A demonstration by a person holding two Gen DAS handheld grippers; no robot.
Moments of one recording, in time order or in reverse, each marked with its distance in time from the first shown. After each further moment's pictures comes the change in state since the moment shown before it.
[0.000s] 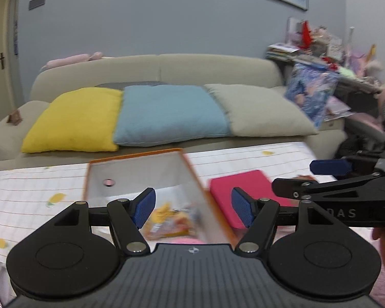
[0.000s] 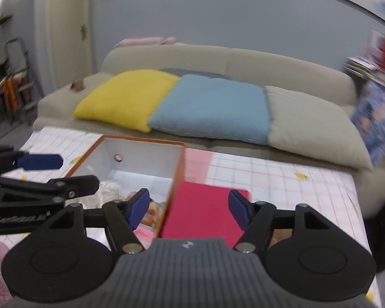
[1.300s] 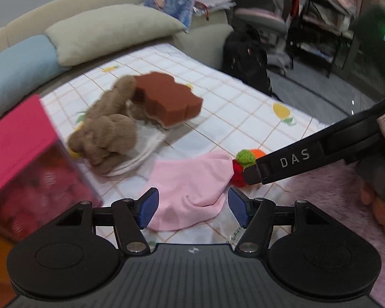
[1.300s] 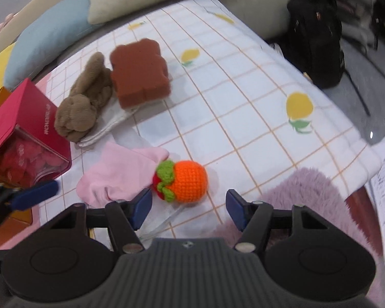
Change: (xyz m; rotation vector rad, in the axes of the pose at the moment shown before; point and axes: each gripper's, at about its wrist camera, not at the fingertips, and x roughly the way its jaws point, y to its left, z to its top) left arm 0.134 -0.202 -0.094 0.386 0.337 -0.411; right arm 0.019 -0.200 -0.154 0.600 0.470 -0.263
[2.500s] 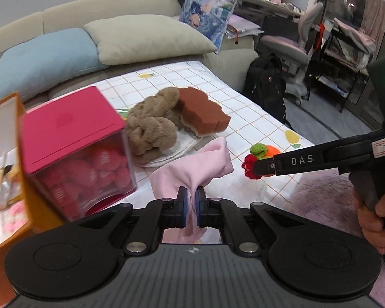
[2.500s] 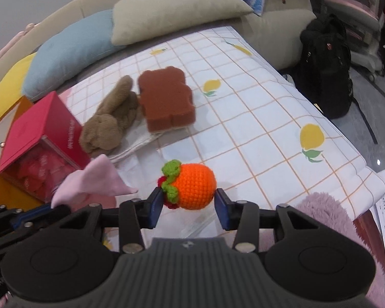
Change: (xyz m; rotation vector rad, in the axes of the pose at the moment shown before) left arm -0.071 0.031 -0.019 -0.174 -0.088 0.039; right arm -0.026 0.022 -0.009 -0.076 -0.142 0.060
